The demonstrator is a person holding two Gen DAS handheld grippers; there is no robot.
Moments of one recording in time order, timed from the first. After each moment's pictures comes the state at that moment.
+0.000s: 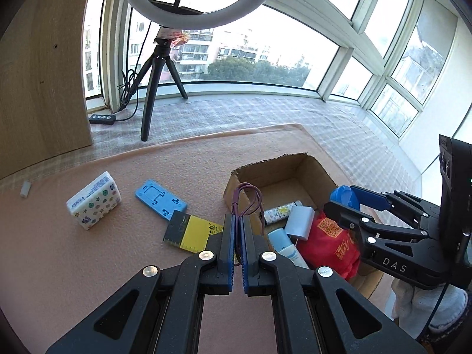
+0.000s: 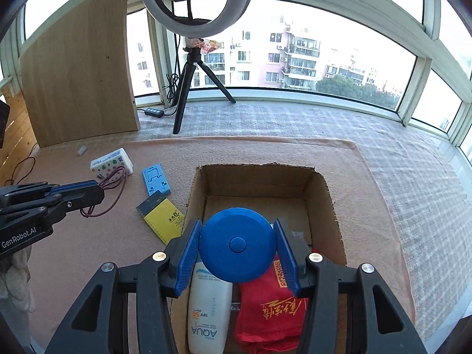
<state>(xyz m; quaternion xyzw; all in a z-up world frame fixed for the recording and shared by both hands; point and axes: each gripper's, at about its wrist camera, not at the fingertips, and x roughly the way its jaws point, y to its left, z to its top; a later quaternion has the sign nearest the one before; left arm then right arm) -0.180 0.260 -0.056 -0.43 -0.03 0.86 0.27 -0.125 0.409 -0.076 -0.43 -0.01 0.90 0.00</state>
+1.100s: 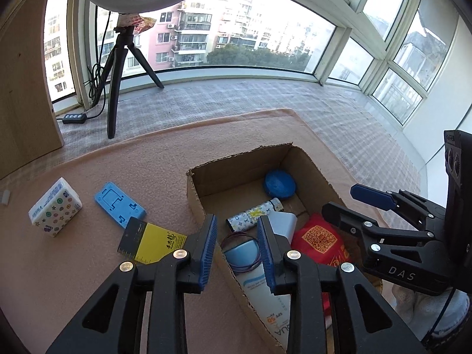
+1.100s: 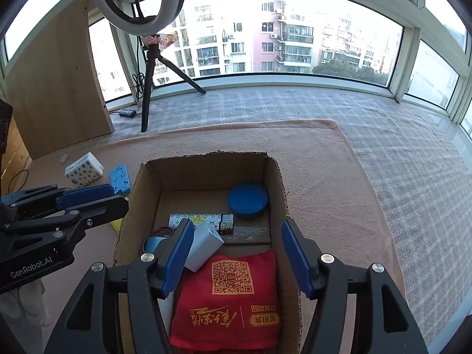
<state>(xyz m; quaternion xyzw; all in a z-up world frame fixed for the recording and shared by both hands) -0.189 0.318 -0.072 -0.46 -0.01 0.85 0.27 -0.135 0.474 -0.094 -0.45 0.03 0.89 0.01</state>
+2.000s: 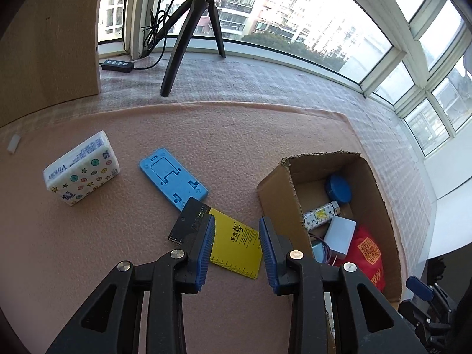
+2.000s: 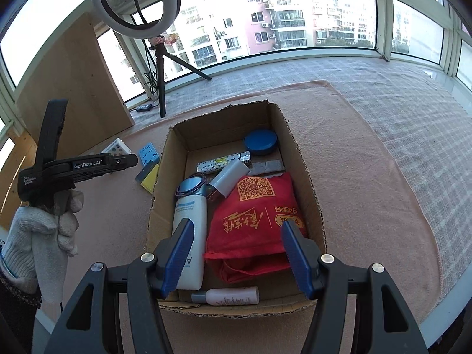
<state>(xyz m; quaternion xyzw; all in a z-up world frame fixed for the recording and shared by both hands) -0.240 0.256 -0.114 -0.53 -0.08 0.82 0.20 -0.047 0.470 -0.097 -0.46 0.12 0.88 0.00</state>
